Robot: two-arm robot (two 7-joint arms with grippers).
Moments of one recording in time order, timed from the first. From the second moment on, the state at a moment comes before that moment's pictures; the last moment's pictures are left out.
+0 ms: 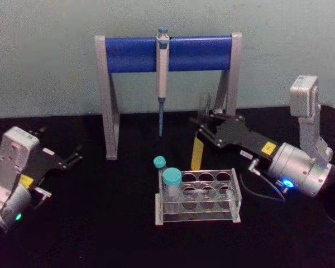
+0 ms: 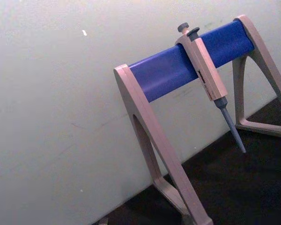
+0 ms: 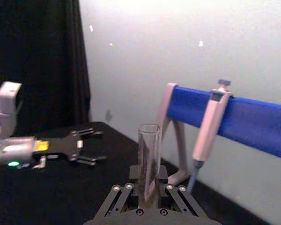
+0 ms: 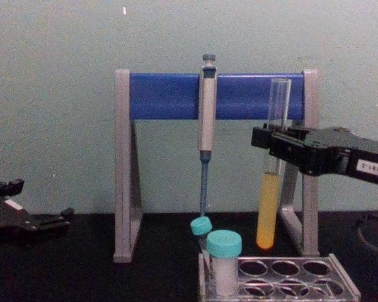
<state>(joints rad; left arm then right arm) -0.20 0.60 0.45 -1.41 -0.25 -0.12 0.03 0.33 0.47 -0.44 -1.47 0.57 -0.06 0.60</state>
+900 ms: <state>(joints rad) -0.20 0.60 0.45 -1.41 -0.25 -0.12 0.03 0.33 0.46 -0.39 -1.45 0.54 -0.07 0.55</state>
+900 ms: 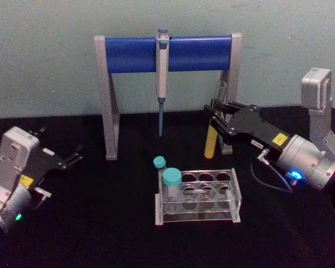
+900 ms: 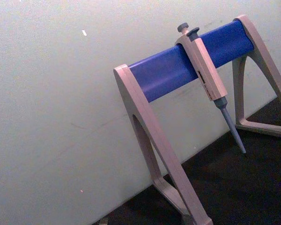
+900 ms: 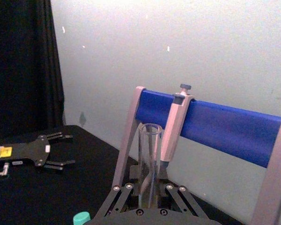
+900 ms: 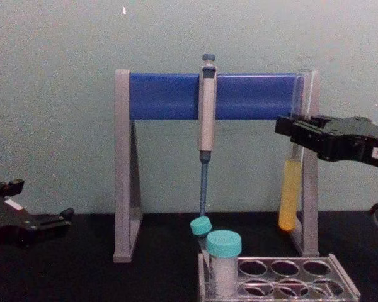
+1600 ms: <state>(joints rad) -0.20 0.60 0.45 -1.41 -0.25 -0.12 0.03 0.17 0.55 -0.35 -1.65 0.54 -0.01 0.52</state>
